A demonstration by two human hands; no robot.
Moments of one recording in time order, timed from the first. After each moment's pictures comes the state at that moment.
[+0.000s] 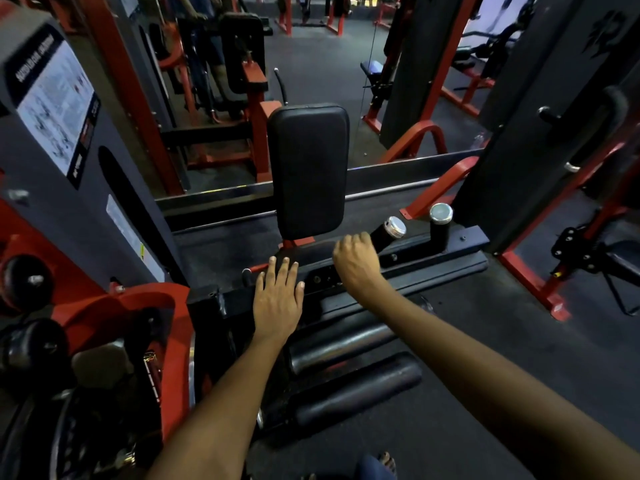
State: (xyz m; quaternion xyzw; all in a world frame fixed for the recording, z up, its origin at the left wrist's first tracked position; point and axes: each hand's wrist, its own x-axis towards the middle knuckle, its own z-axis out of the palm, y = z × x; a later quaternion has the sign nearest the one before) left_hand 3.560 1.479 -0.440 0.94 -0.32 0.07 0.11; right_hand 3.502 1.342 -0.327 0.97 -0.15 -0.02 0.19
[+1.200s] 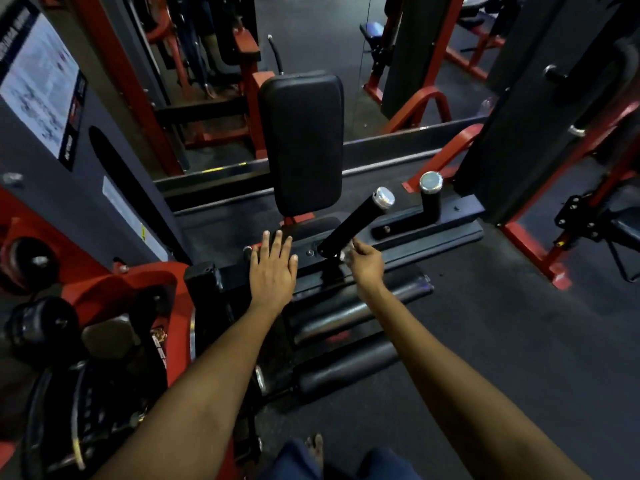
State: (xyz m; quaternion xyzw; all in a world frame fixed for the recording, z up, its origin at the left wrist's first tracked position) left_hand 3.560 1.477 -0.433 0.94 -0.32 0.00 0.08; right_hand 3.469 1.333 -0.409 0.60 -0.44 0.24 -0.63
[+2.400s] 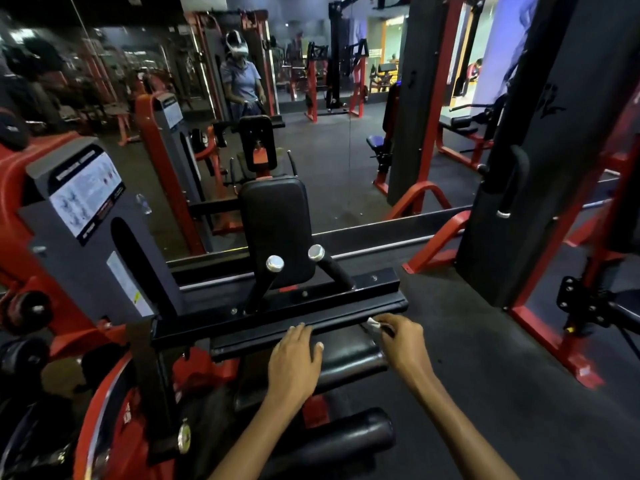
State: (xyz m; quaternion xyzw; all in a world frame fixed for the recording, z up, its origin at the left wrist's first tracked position) left_hand 3.315 1.344 -0.352 0.93 -0.28 0.00 0.22; right_hand 3.219 1.171 -0.317 0.85 -0.30 0.20 -0.39
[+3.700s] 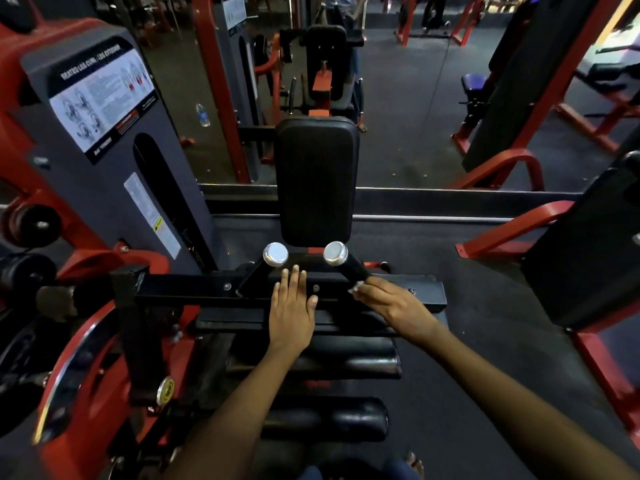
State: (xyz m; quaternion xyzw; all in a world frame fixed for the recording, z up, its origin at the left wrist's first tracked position) left_hand 3.459 1.262 -0.451 0.98 -0.16 0.08 0.13; right_hand 3.394 1.039 -0.382 0.93 0.29 0.22 -0.09
